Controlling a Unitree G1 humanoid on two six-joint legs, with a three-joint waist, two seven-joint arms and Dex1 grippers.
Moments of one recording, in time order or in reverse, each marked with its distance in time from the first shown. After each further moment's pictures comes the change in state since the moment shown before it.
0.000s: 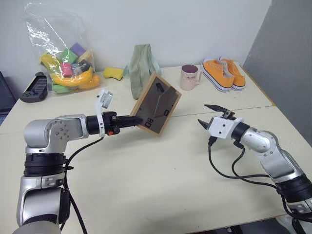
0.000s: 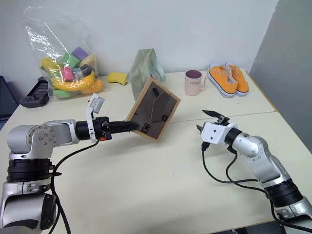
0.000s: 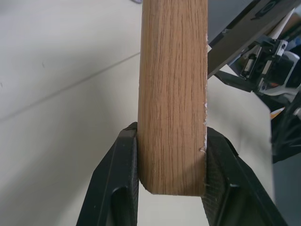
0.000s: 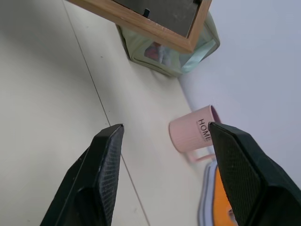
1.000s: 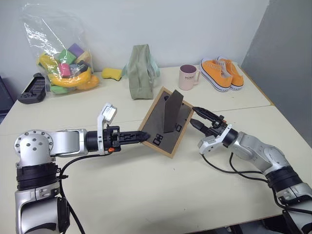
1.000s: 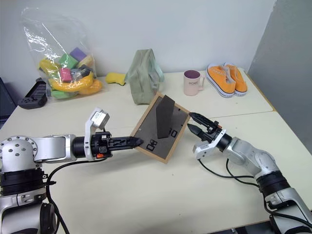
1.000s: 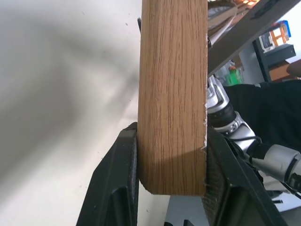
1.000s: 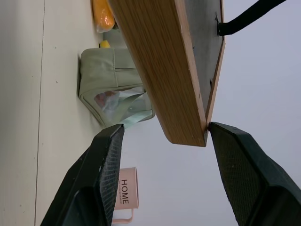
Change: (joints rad) left arm 0.096 -0.003 0.112 -0.015 -0.765 0.254 0.555; right arm -0.121 0.082 0.055 0.333 -0.546 -0.443 -0.583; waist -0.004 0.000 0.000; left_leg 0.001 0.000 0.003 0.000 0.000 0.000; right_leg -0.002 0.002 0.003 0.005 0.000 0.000
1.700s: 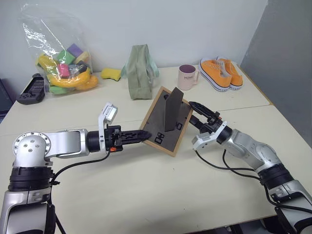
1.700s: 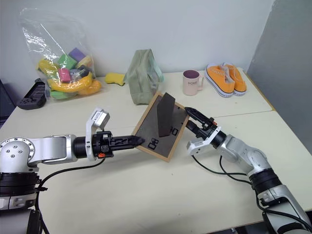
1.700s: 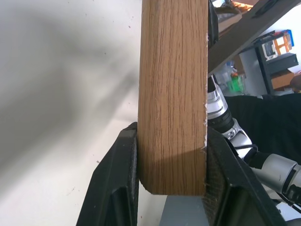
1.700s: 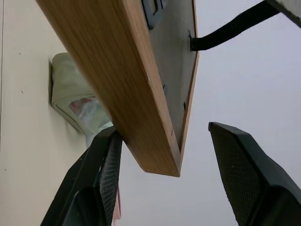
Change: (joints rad) left arm 0.044 0.119 -0.179 -0.001 -0.307 -0.207 0.184; right arm -0.028 0.078 0.020 -0.020 -0.049 0.060 -0.065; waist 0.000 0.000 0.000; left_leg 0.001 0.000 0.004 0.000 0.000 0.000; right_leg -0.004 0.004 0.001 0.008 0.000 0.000
